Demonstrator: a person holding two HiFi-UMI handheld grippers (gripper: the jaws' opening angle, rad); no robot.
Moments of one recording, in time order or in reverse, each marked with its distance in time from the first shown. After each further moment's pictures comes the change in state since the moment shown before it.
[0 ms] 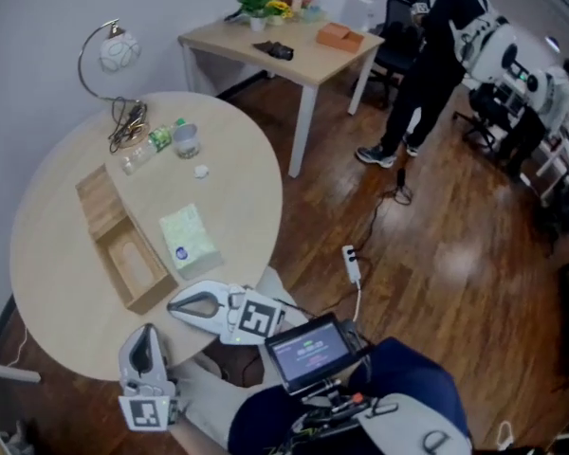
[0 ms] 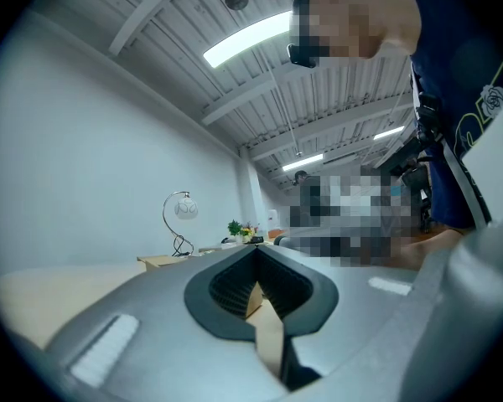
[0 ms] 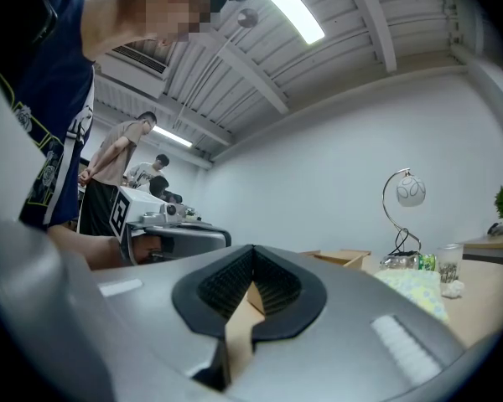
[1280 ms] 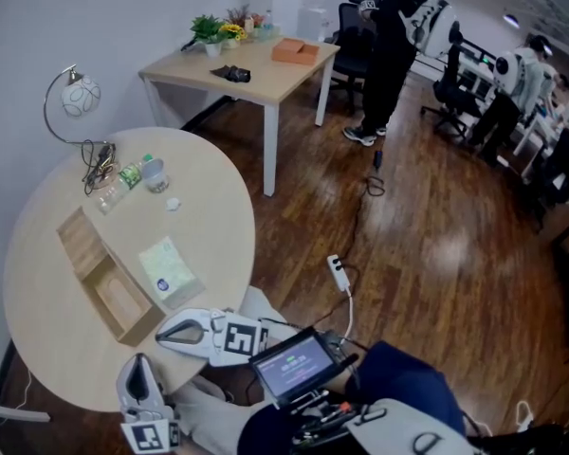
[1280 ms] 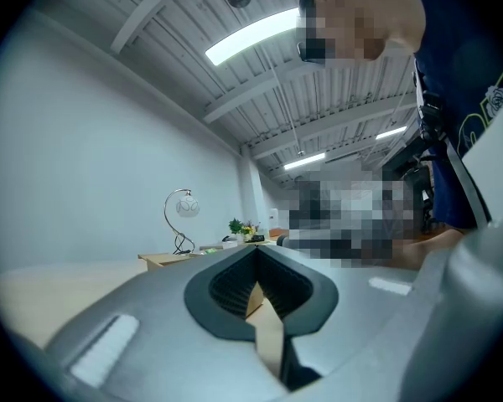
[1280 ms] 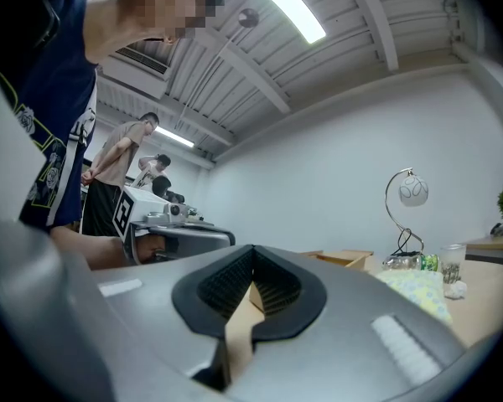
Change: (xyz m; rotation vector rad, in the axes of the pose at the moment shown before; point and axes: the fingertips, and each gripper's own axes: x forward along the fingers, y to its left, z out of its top) left arm 0.003 0.002 -0.006 0.022 0.000 -0.030; right arm 0.001 0.003 -0.001 -0.024 -0.040 -0.006
